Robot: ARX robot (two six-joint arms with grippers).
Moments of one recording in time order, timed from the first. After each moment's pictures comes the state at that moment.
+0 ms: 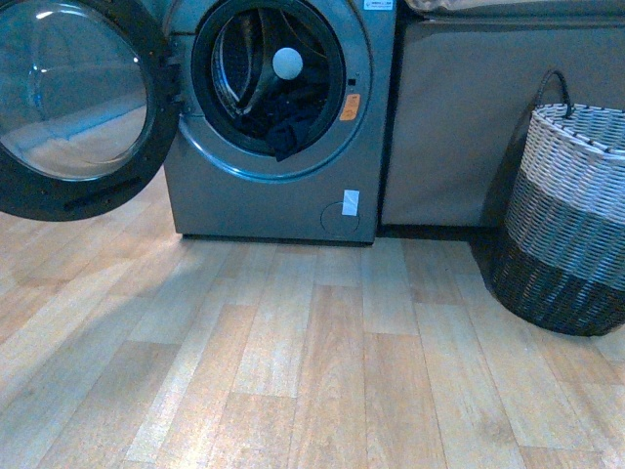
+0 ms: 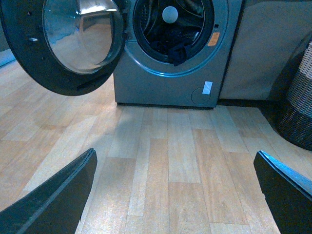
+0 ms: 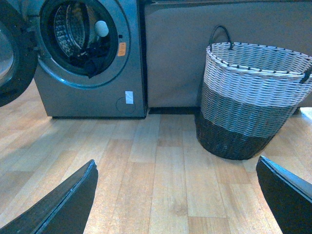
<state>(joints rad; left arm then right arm) 0.00 0.00 0.02 0.00 0.00 0.00 0.00 0.00 0.01 0.00 0.00 0.00</state>
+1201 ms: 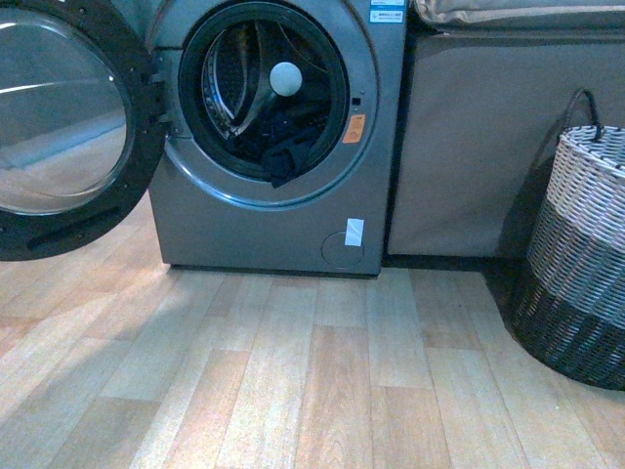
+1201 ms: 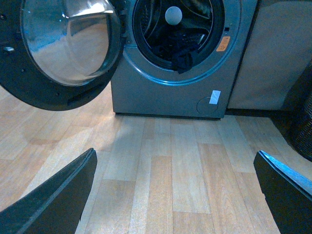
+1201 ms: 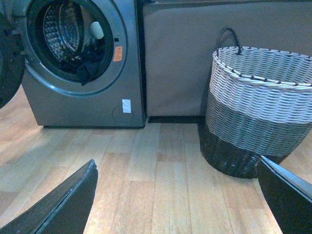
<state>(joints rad) 0.00 0.00 0.02 0.00 0.00 0.00 0.00 0.00 0.01 0.00 0.00 0.00</state>
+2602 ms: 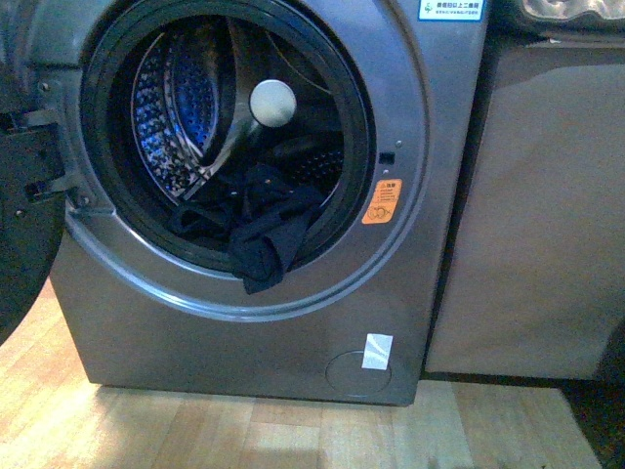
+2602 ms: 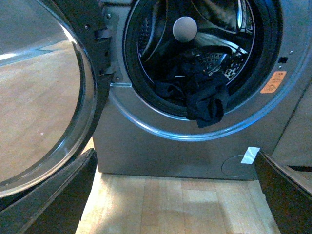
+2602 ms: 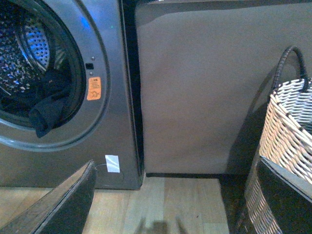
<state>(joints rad) 0.00 0.00 0.02 0.00 0.00 0.00 0.00 0.00 0.01 0.00 0.00 0.00</state>
